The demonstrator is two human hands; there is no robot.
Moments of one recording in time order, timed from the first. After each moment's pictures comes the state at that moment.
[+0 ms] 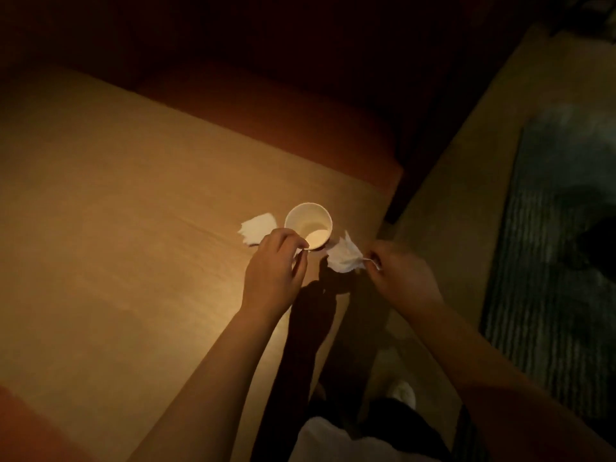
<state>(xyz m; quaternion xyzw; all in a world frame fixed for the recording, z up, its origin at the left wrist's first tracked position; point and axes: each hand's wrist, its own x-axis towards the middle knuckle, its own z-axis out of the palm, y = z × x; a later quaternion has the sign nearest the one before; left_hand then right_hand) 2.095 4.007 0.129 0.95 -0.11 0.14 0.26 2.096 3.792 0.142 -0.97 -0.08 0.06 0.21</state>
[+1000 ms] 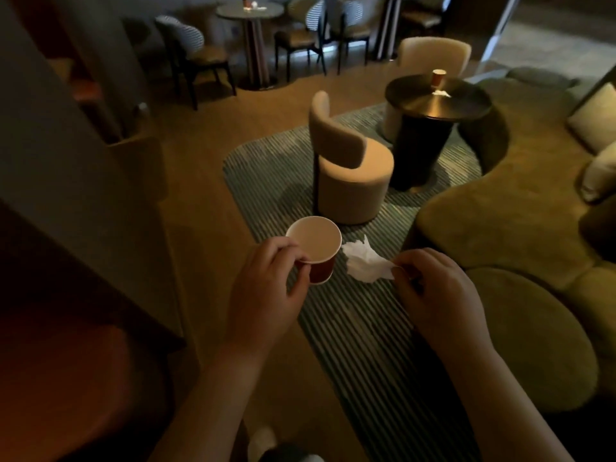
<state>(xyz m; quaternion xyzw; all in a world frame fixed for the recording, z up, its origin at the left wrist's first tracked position) 2.089 3.370 0.250 0.74 -0.56 0.08 0.36 1.891 3.253 0.263 -0.86 0.38 -0.28 0.16</state>
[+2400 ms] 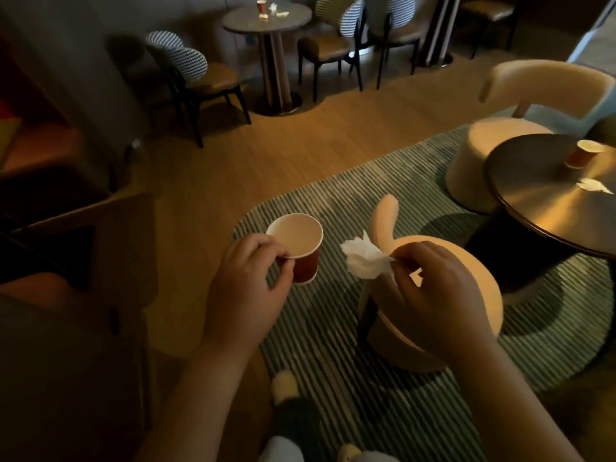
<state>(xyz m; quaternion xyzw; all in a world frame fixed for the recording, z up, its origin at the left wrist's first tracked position) 2.742 2.683 0.283 0.80 -0.51 0.04 0.31 2.547 2.540 0.272 -0.87 0.38 -0.24 0.21</state>
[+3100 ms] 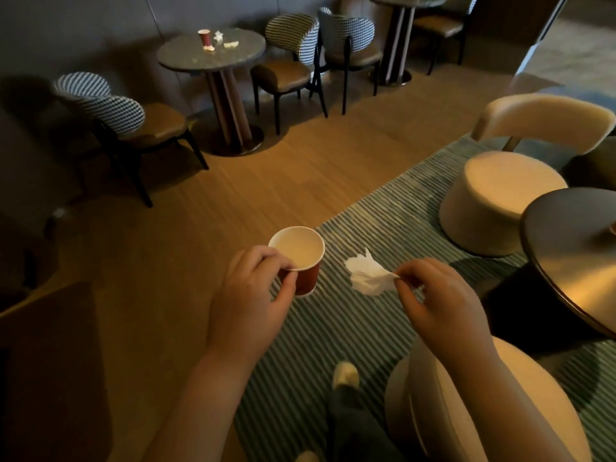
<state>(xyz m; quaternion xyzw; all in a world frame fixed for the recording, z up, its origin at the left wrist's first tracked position) 3.103 2.314 0.274 0.76 -0.58 0.00 0.31 2.877 2.207 0.256 -0.84 0.45 -0.24 0.18</state>
